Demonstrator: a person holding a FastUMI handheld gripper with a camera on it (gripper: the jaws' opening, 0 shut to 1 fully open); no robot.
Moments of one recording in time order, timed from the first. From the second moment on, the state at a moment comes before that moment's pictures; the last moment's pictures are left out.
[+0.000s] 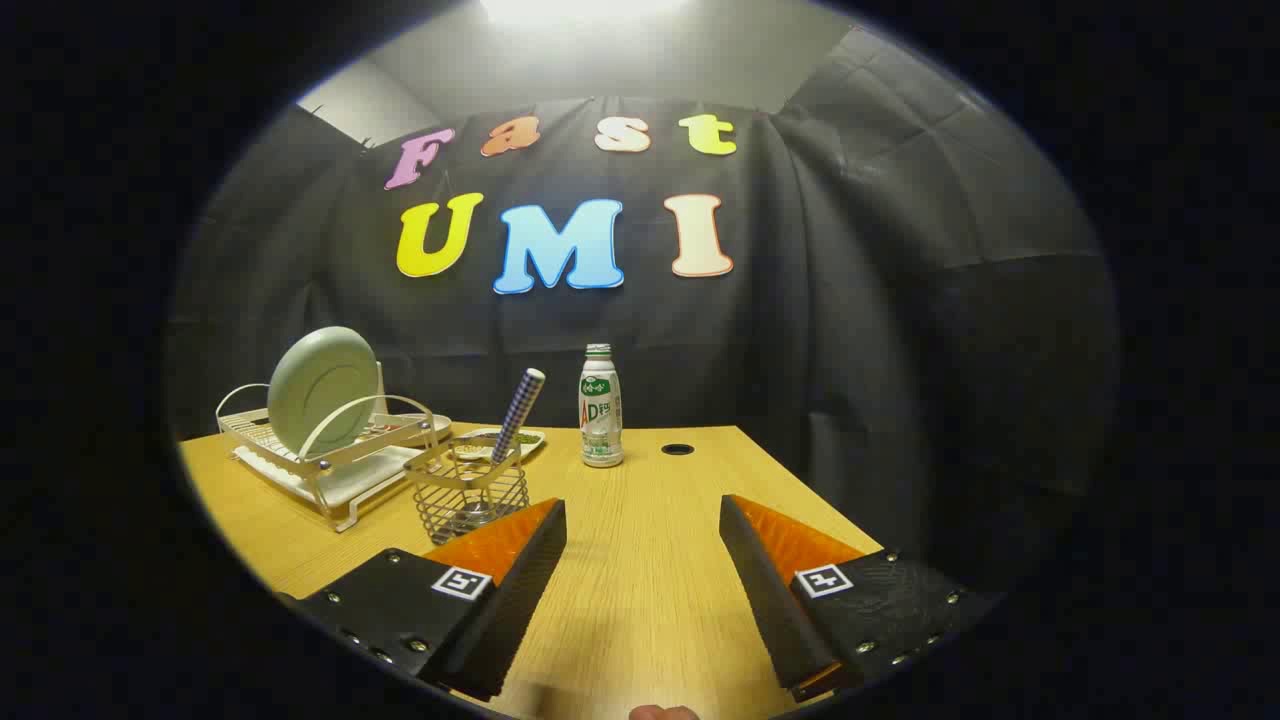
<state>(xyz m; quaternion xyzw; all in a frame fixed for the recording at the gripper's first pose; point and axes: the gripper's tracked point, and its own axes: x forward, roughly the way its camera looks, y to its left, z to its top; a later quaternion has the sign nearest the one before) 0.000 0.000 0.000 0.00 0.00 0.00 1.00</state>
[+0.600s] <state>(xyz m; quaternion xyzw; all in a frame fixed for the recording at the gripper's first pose) 0.024 0.007 0.133 -0.01 0.00 -0.04 1.00</state>
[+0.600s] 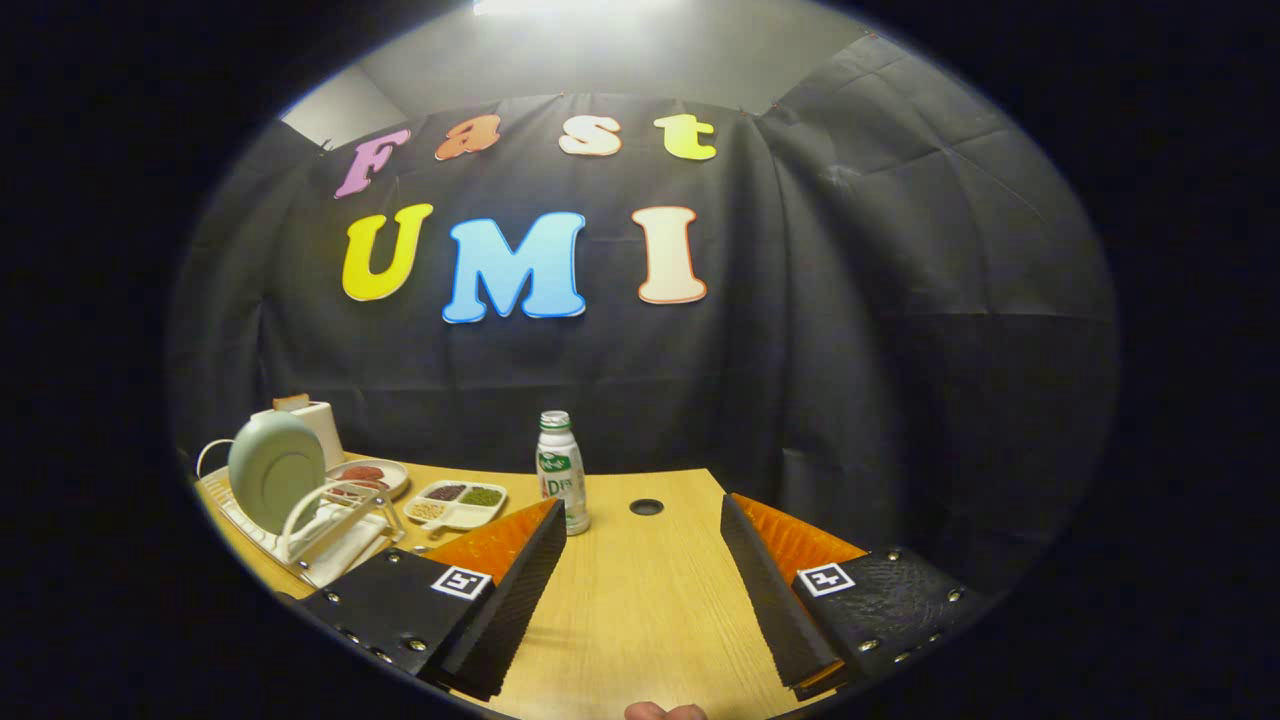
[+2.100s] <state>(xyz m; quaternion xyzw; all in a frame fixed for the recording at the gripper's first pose) 0.083 0.324 0.178 0.01 0.26 0.04 0.96</state>
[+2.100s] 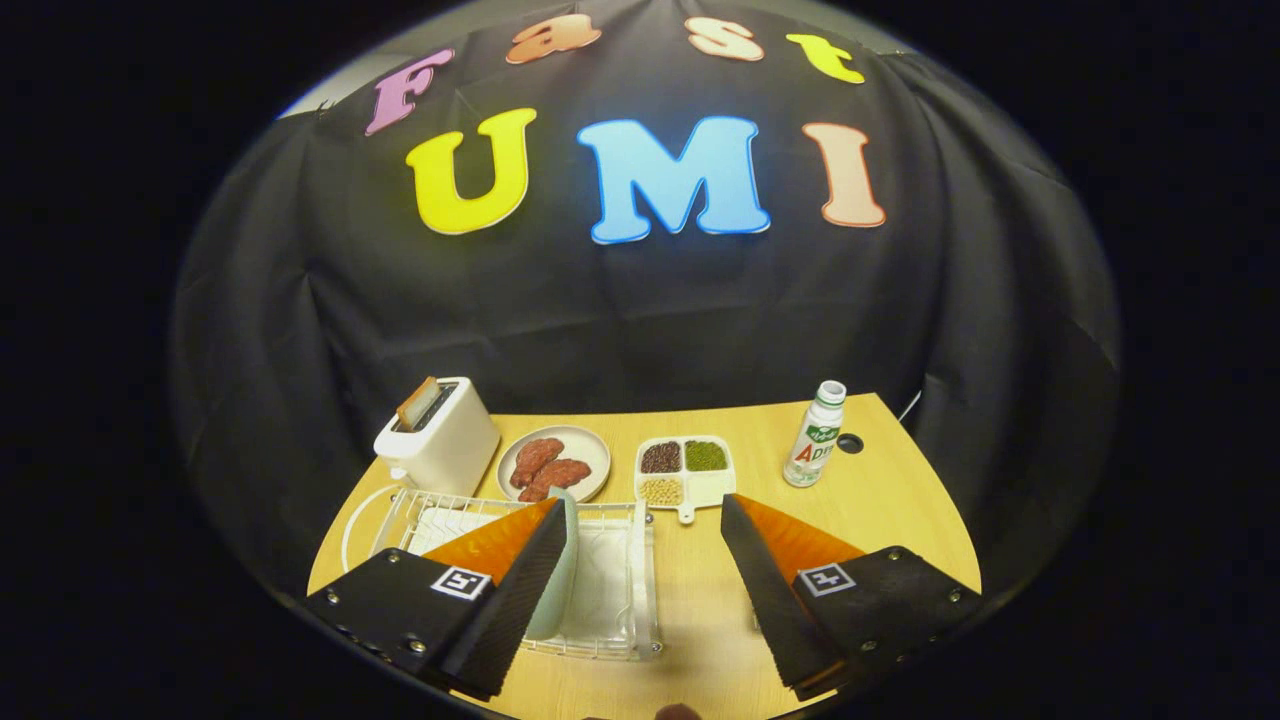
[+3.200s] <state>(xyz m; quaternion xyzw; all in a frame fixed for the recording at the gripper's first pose) 0.097 0.369 0.046 -0.03 0.49 -0.08 0.87</state>
